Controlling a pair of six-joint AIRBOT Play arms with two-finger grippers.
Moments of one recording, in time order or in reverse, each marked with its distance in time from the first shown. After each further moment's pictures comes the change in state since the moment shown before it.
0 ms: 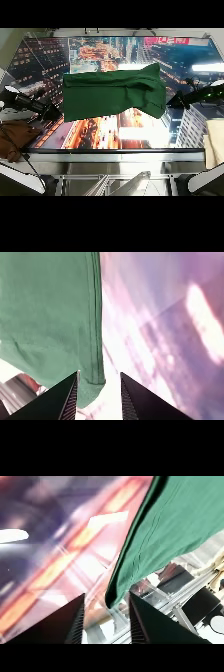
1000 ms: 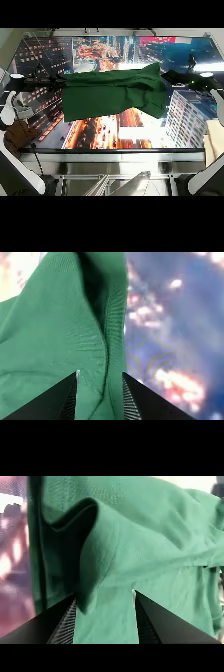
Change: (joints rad) left arm -0.039 -0.289 0.531 -0.467 0.278 0.207; right arm 0.113 -0.102 0.195 0.418 -0.613 -0.329
